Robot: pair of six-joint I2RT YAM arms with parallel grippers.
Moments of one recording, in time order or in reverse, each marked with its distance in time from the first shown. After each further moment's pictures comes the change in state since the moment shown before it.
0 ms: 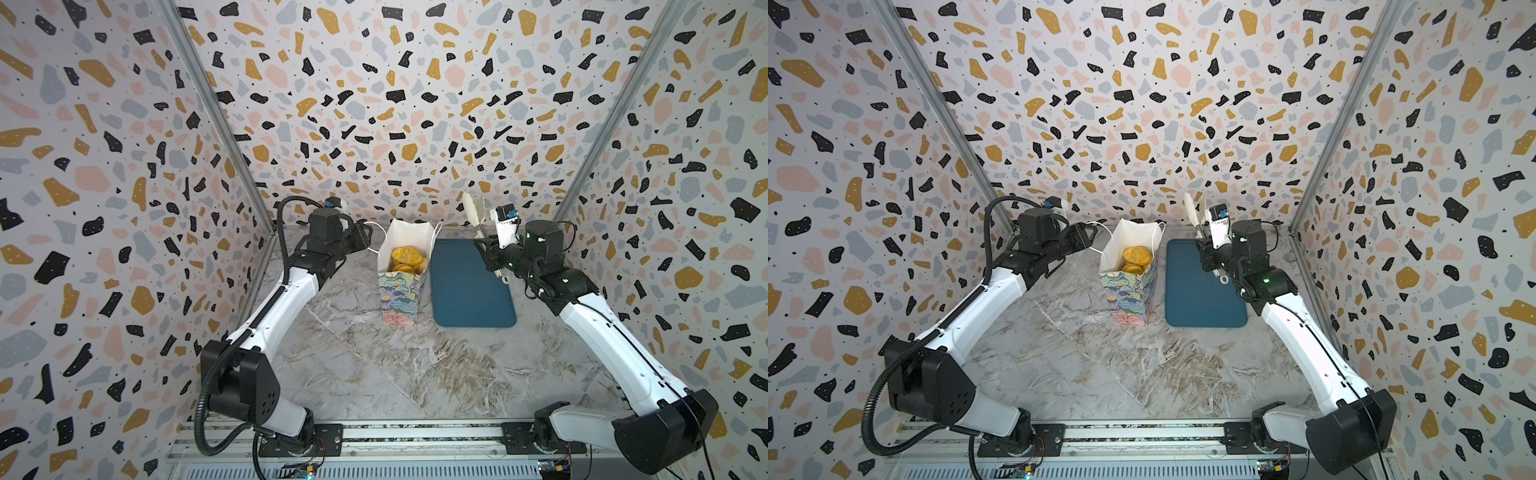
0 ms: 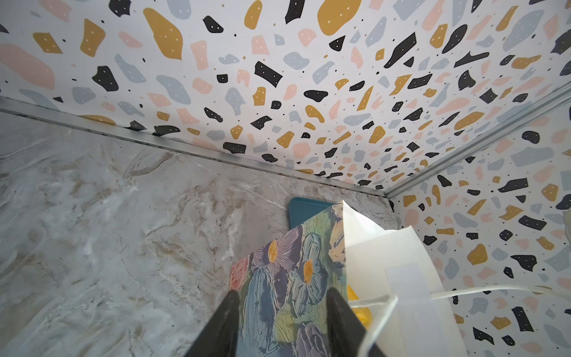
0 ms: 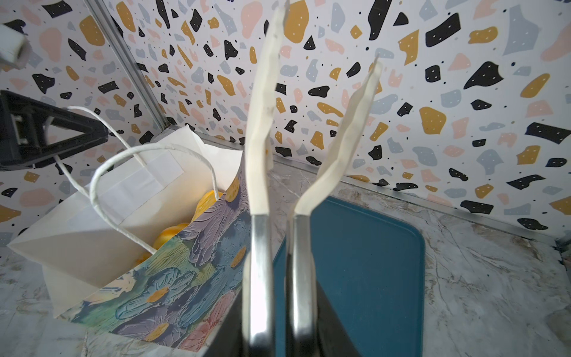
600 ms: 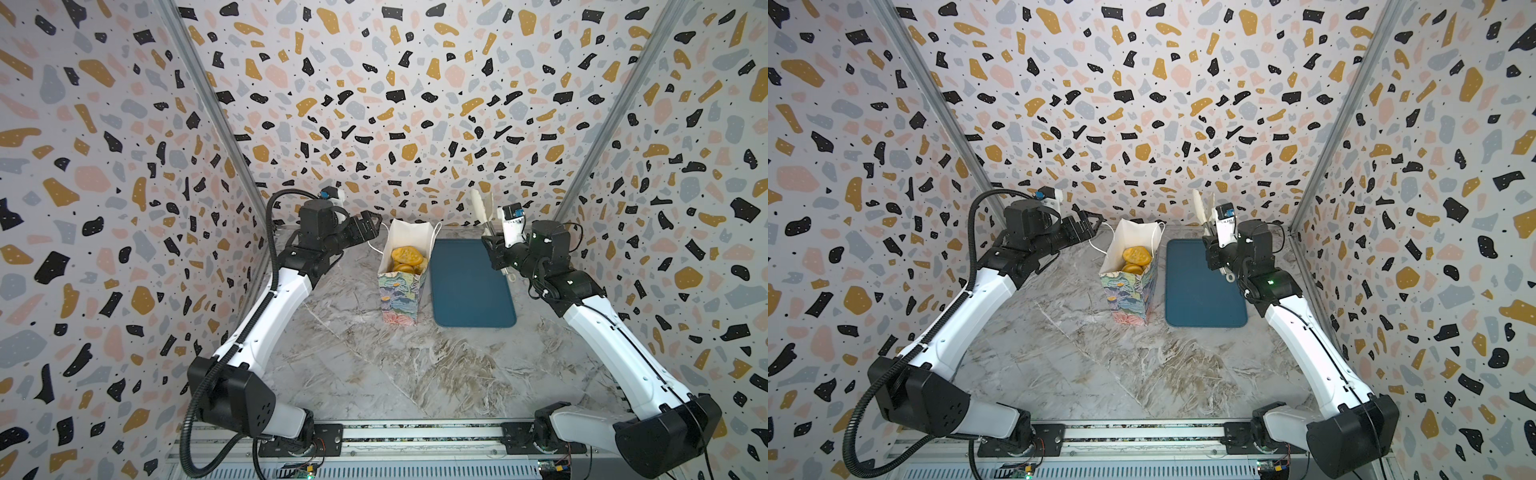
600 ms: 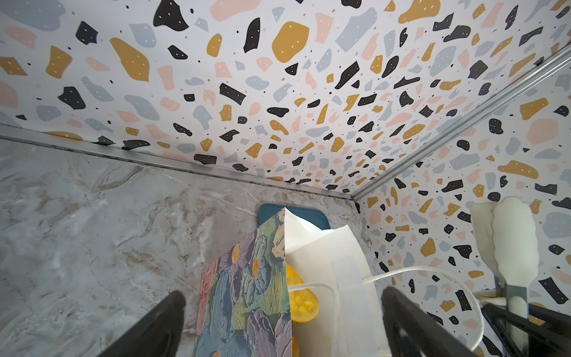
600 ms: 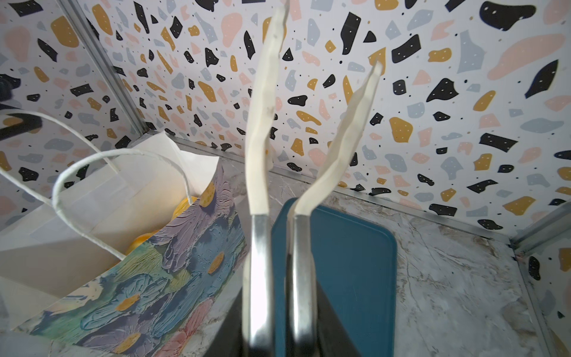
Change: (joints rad) left arm -0.003 -0.066 0.070 -0.080 0.061 -0.009; right arm -0.038 -0.015 -0.013 0.019 0.056 -0.035
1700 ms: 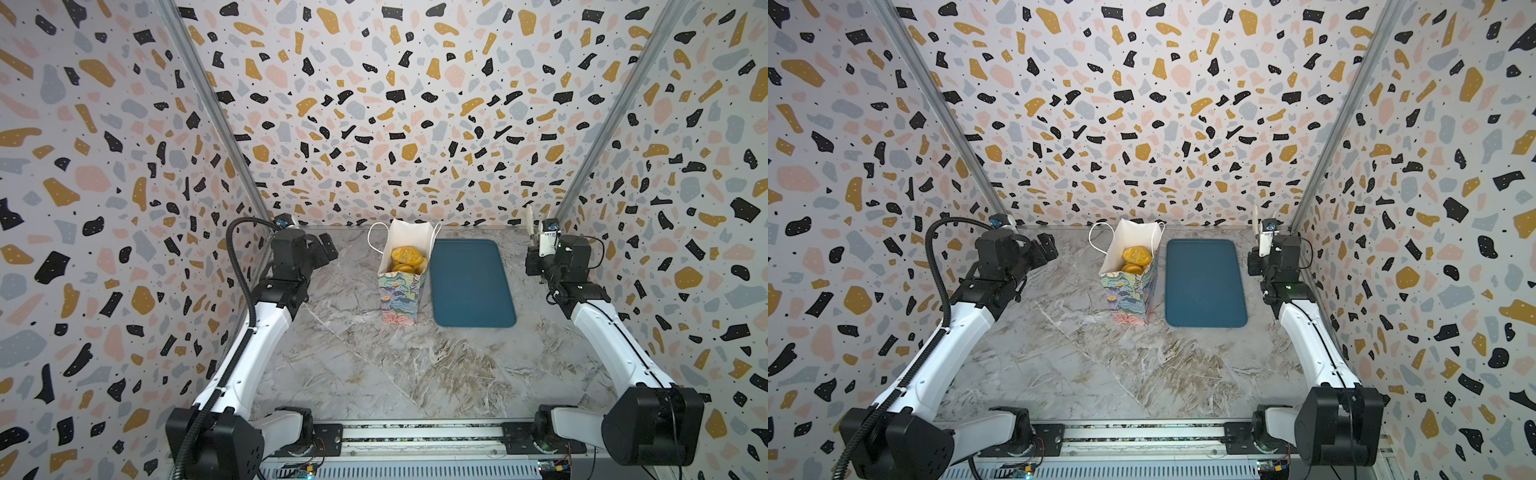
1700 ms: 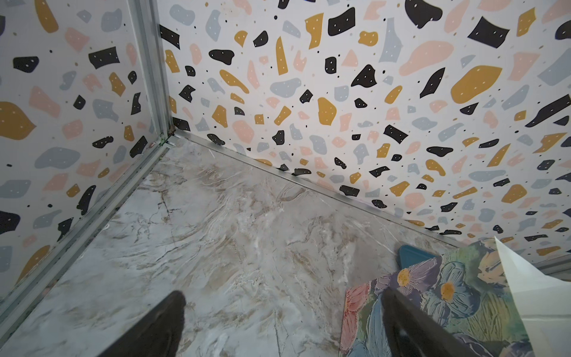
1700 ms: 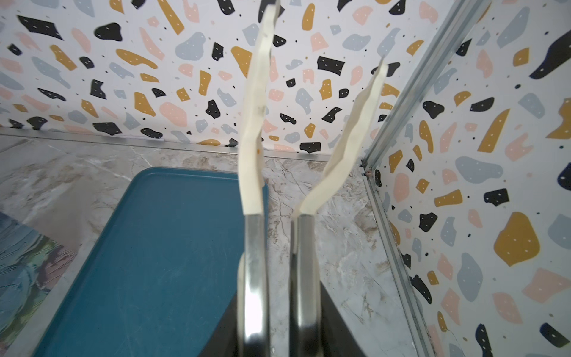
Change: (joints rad) left arm 0.153 -0.231 -0.309 0.023 -0.415 0.129; right arm -0.329 0.040 -0.232 0.198 0.130 -0.089
